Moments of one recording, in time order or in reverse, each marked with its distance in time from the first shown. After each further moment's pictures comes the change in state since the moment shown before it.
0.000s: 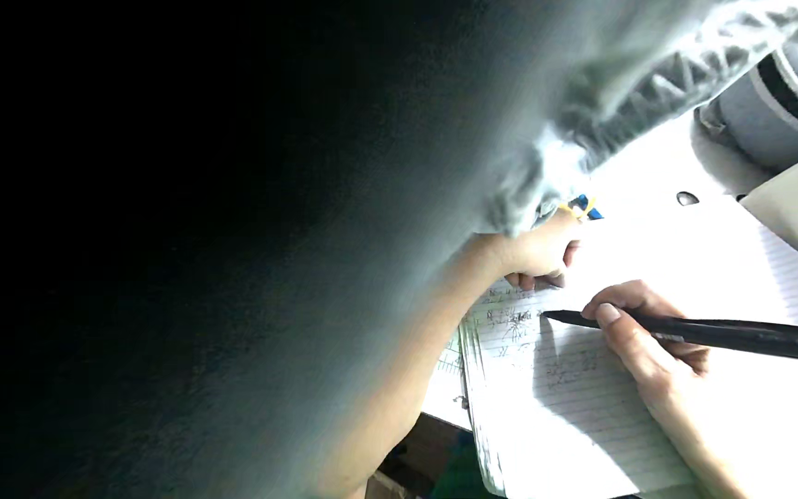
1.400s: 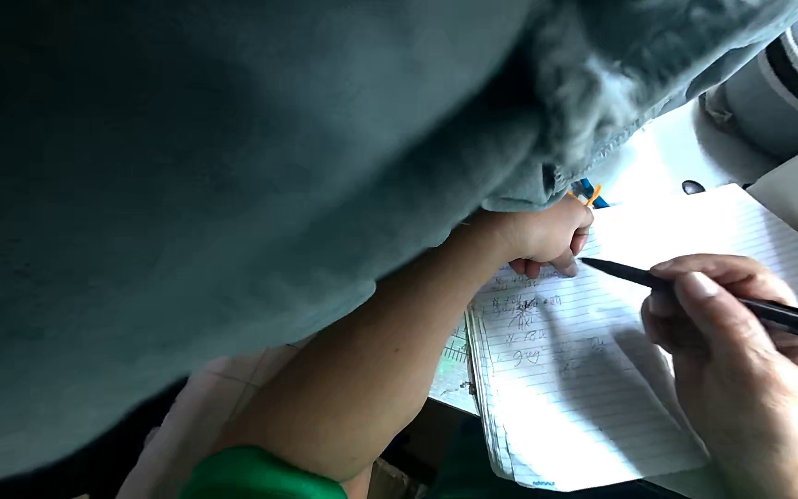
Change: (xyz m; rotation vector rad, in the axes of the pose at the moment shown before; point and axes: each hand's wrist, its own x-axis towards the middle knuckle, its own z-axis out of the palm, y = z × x) left_hand -0.002 0.006 -0.002 0.051 0.005 -0.050; right_hand -0.001 -0.006 -0.010 0.315 0.125 -0.024
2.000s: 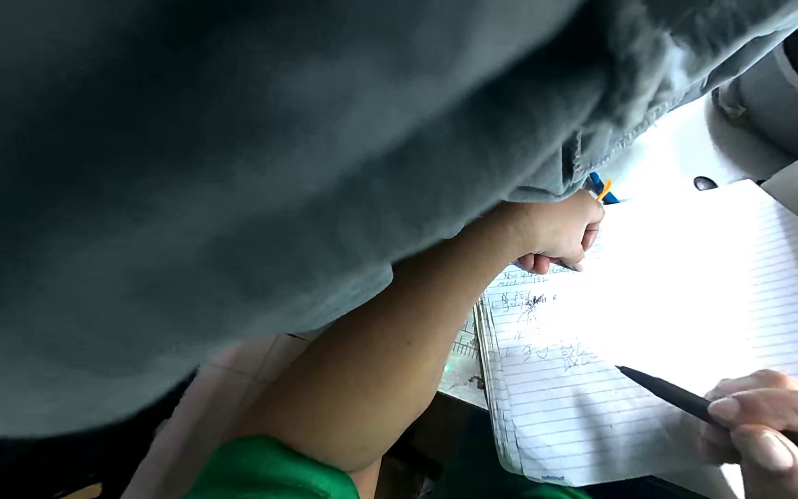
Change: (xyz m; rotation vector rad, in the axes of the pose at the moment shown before) left_hand -0.001 0.002 0.000 -0.032 -0.014 -0.034; right_hand -0.054 -0.019 -0.034 -0.158 -0.245 -0.051
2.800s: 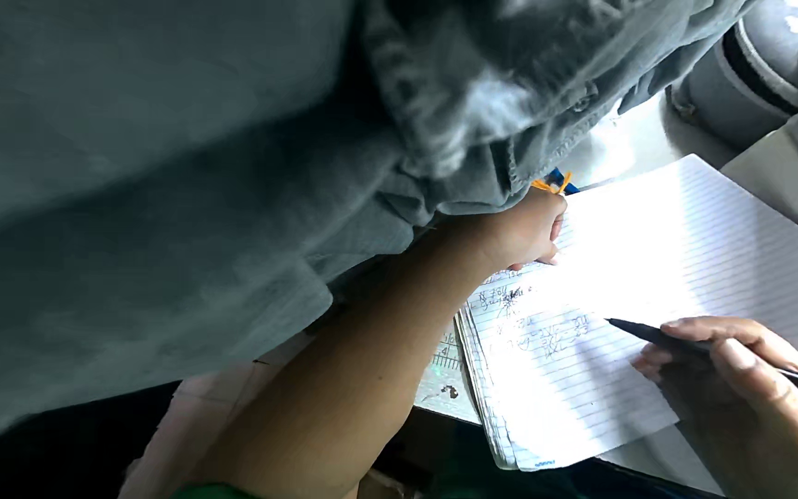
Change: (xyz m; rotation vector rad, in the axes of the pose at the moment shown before) left_hand 0.001 0.005 0.006 0.037 0.127 -0.018; right_hand 0.008 0.021 -0.008 0.315 0.176 0.175
